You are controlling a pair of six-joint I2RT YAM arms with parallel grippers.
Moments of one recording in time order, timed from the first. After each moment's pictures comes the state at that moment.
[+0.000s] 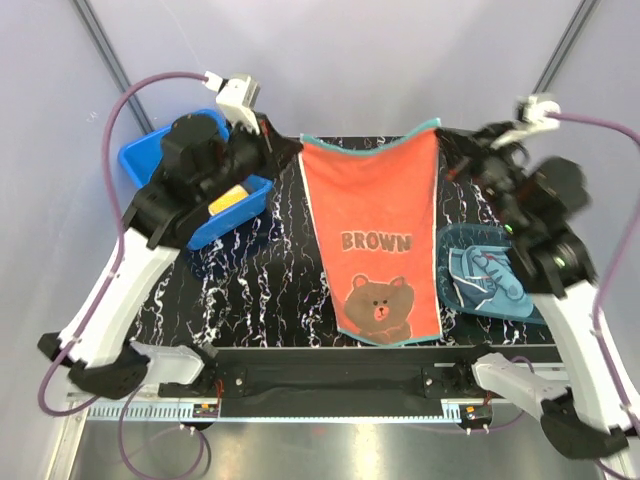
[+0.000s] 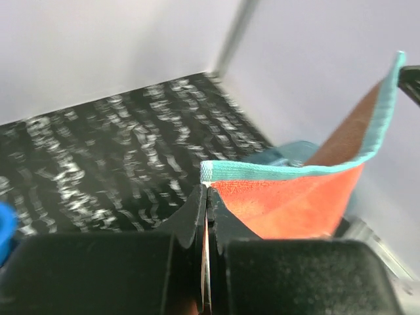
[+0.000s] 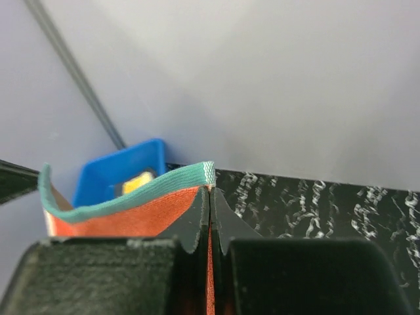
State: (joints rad) left arm -0.65 1.27 1.75 -0.58 0.08 -0.34; right arm 0.40 0.97 1.45 -0.28 0.00 0.27
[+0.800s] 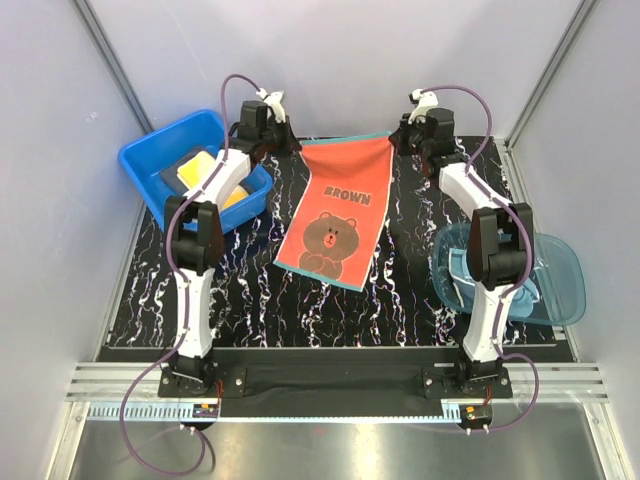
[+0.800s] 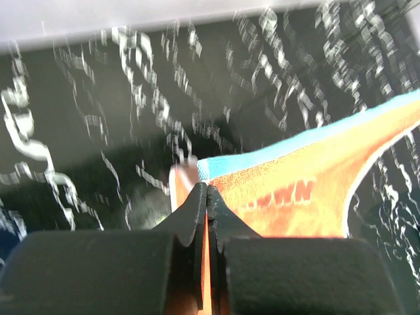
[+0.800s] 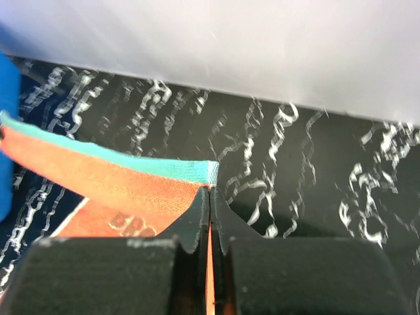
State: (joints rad) left arm -0.24 2.25 2.02 -0.29 0.36 -0.27; right arm 0.17 2.04 1.64 0.12 -0.24 0.13
